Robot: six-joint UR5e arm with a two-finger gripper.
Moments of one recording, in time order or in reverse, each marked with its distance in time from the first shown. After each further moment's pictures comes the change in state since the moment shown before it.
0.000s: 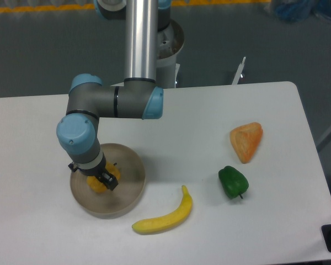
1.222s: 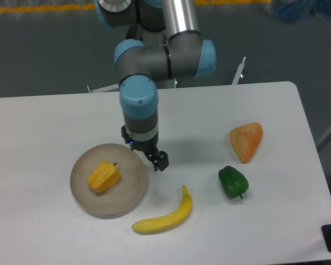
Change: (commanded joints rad) arm 0.157 0.158 -0.086 -0.071 -0.002 0.177
